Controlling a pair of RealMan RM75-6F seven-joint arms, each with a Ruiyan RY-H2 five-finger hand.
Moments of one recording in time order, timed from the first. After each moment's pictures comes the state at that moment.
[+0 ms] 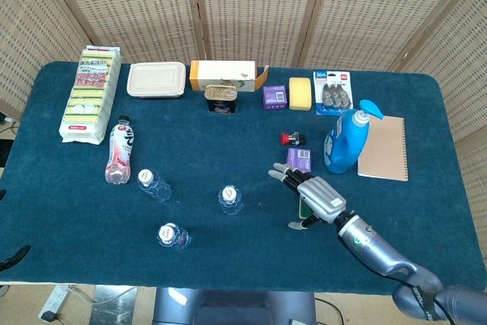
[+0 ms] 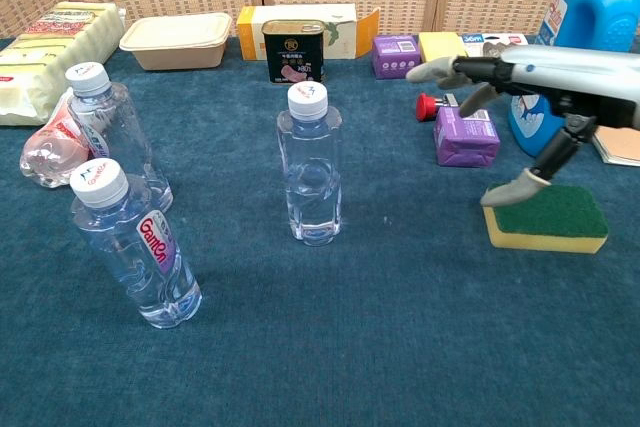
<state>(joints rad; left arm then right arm) 0.05 -1.02 0.04 -1.57 1.68 1.72 -0.26 0.62 -1.32 0.13 -1.57 -1.63 0.91 0.35</state>
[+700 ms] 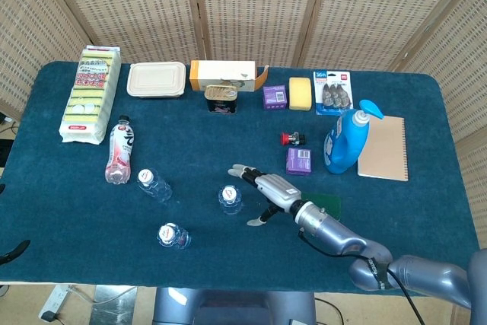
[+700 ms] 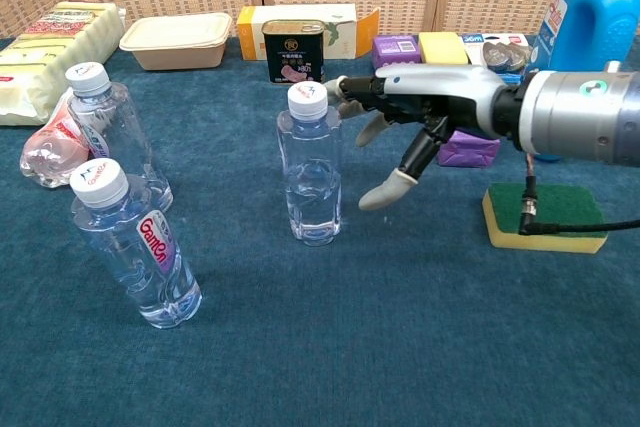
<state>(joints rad) 0.04 -1.01 0.02 -1.58 1.65 1.68 -0.28 0.83 -1.49 0.20 -1.52 -1.41 0.69 0.44</state>
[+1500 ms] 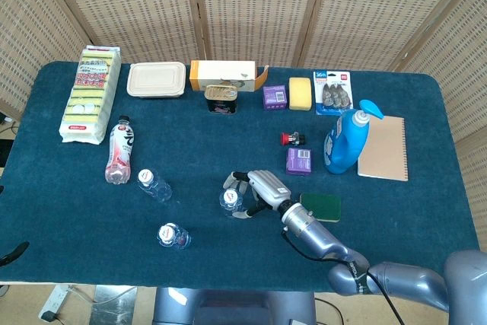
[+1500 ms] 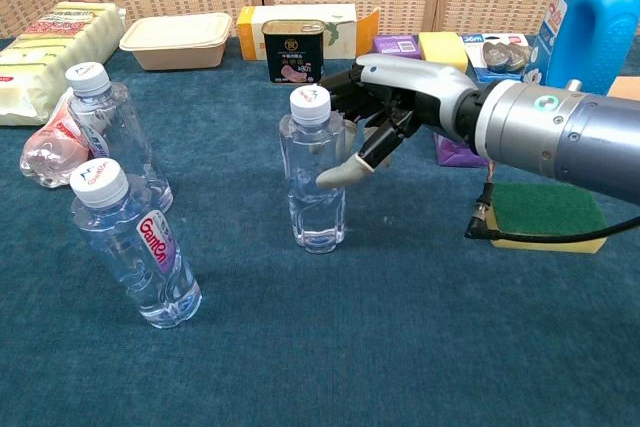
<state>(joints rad) 0.04 -1.01 0.03 -1.57 1.66 1.69 -0.31 0.81 -1.62 0.23 -1.52 -1.25 0.81 0.27</state>
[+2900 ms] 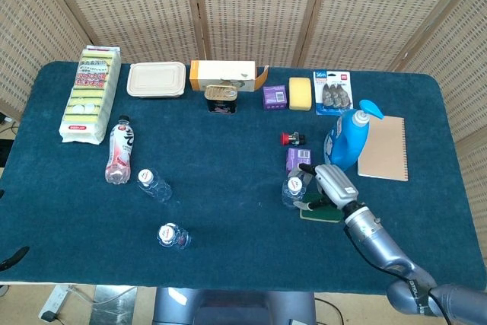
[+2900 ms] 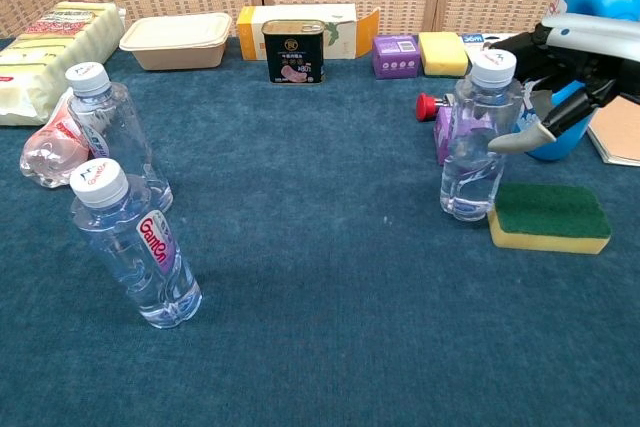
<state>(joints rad) 0.05 -1.00 0.05 -1.55 1.70 1.72 -0.34 0.61 -1.34 0.13 -1.57 -1.40 1.00 0.35</state>
